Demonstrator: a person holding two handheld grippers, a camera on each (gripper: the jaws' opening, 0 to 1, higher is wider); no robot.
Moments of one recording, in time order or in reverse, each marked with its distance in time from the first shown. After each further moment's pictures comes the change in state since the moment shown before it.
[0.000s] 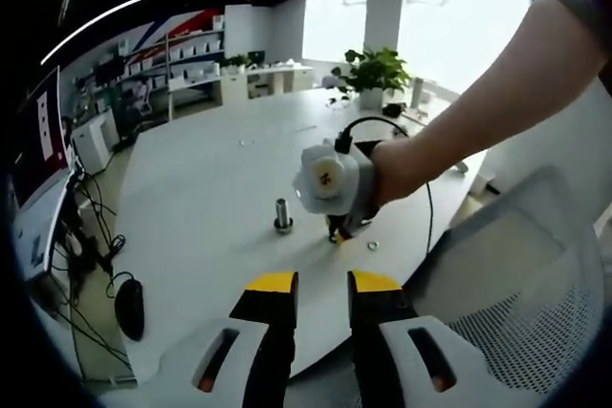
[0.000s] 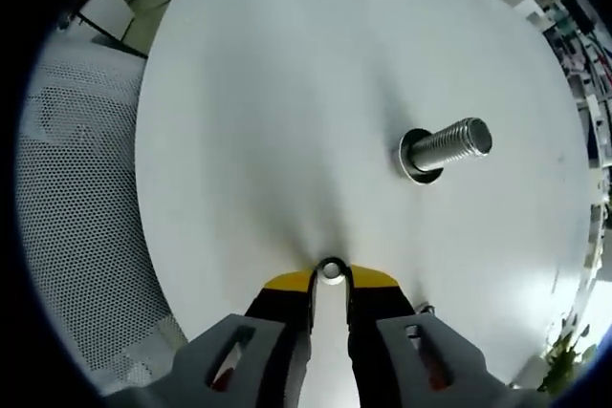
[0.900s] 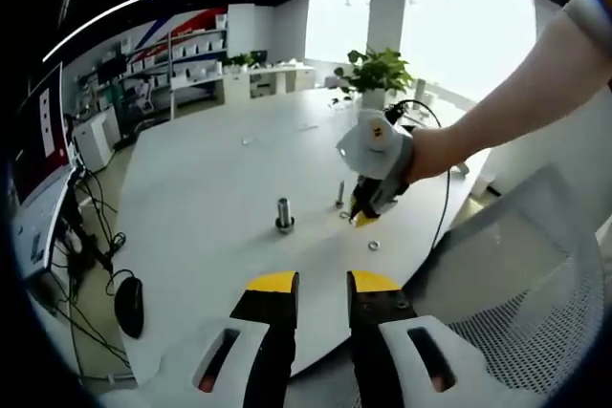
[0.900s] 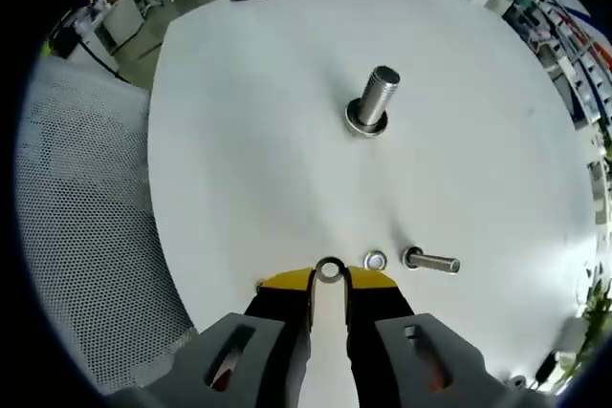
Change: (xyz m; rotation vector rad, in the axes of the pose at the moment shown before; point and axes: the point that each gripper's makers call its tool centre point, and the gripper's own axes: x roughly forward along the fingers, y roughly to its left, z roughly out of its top) left arm 0.000 0.000 0.000 -0.008 0.000 -0.002; right arm -0.032 -0.016 -0.042 0.170 -0.126 -0.007
